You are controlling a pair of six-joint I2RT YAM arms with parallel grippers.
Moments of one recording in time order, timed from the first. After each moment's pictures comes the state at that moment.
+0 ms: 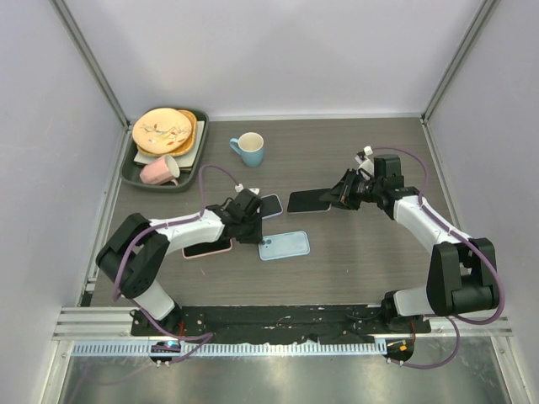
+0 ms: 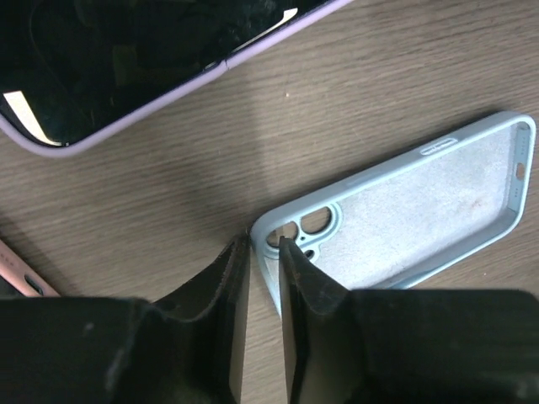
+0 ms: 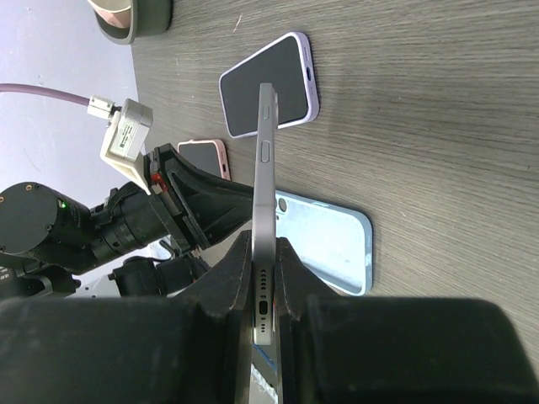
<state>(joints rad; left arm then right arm) -0.73 1.61 0.85 -0.28 0.00 -0.64 0.12 1.38 0.84 -0.19 -0.72 0.66</state>
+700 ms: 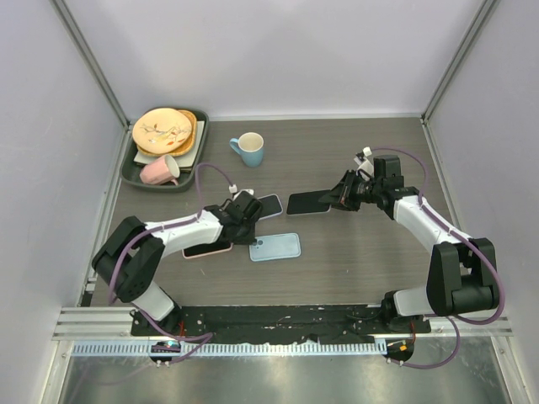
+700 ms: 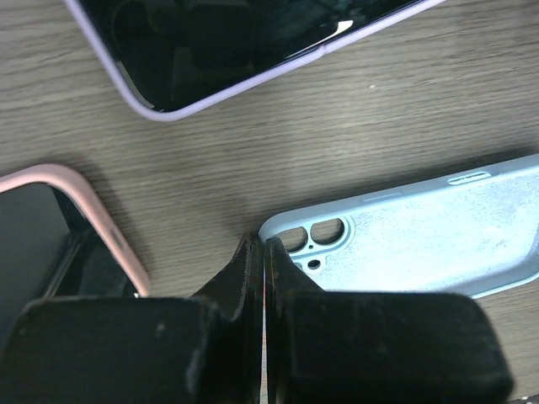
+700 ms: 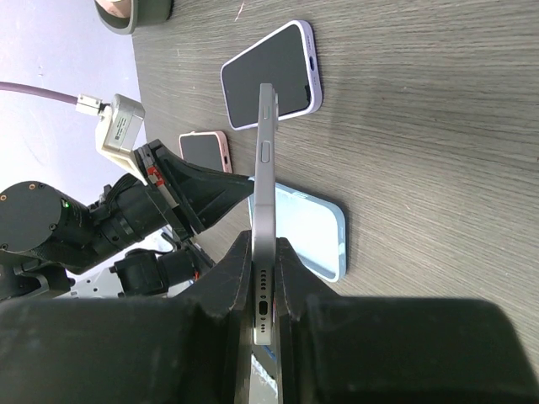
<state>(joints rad) -0.74 1.59 0.86 -0.36 -0.13 -0.66 0.12 1.38 0.84 -0.21 -0.73 0.65</state>
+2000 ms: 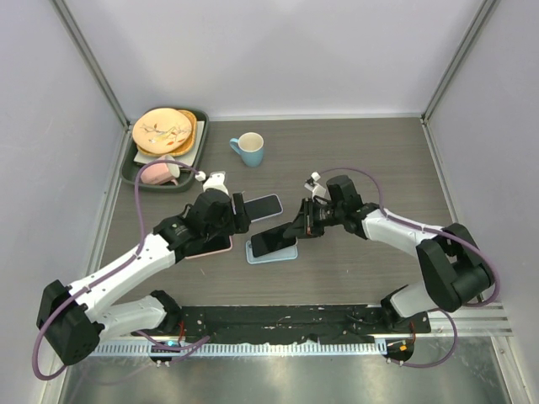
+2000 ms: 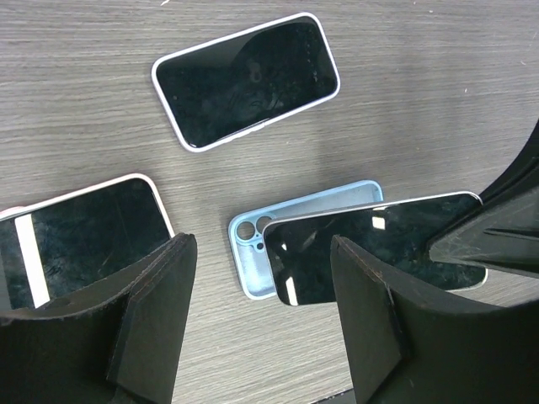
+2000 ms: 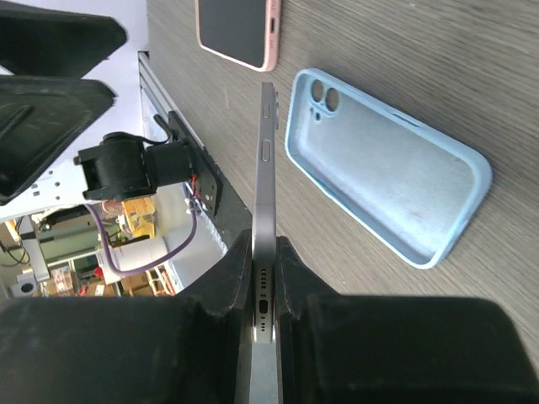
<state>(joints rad) -0.73 1.07 0.81 -0.43 -0.24 -0.65 0.50 1.44 0.73 -0.01 -0.77 0.71</state>
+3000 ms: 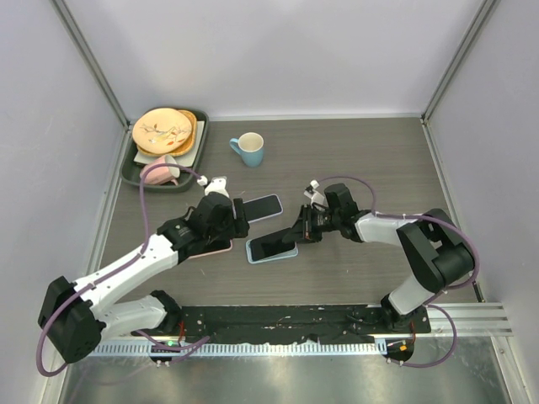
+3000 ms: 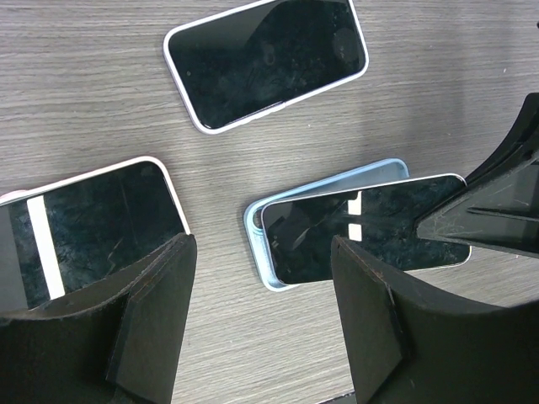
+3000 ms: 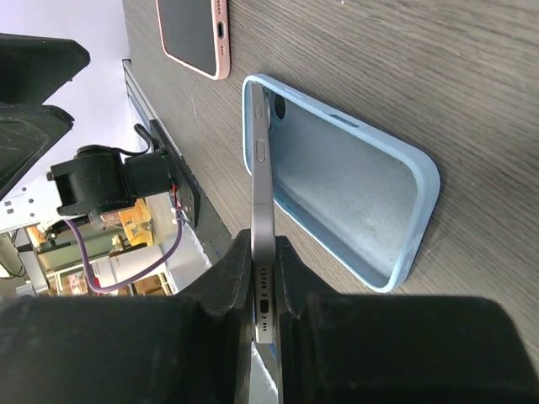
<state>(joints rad) -0.73 1.08 0.76 -0.43 -0.24 -0.66 0.50 1.58 0.64 0.20 -0.77 0.75</state>
